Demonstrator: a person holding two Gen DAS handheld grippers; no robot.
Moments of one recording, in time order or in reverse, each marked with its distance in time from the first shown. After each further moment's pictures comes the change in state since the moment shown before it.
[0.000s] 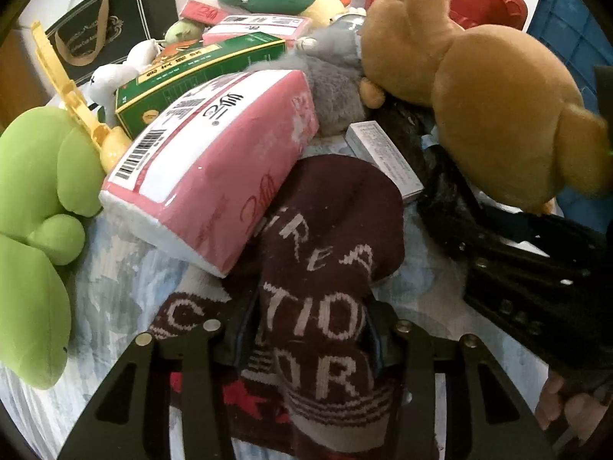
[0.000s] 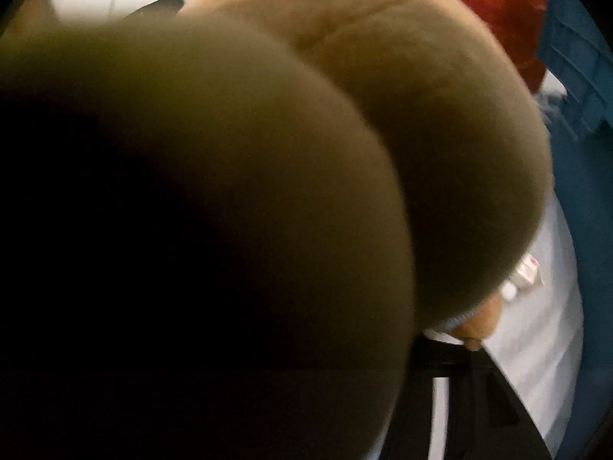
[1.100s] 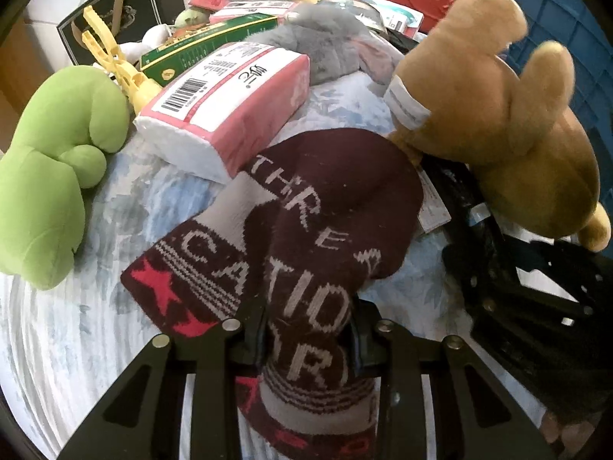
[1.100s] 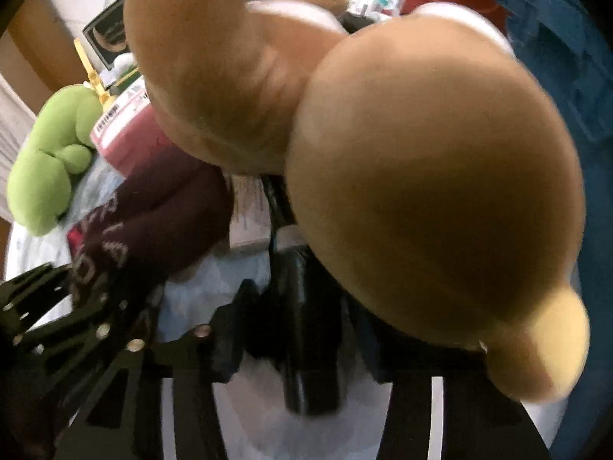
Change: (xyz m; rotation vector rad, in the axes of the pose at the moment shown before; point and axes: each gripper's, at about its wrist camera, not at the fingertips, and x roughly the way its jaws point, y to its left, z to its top) left arm -0.049 -0.020 -0.080 0.028 0.036 0.029; right arm -0.036 0.010 -0.076 -0.003 0.091 -0.059
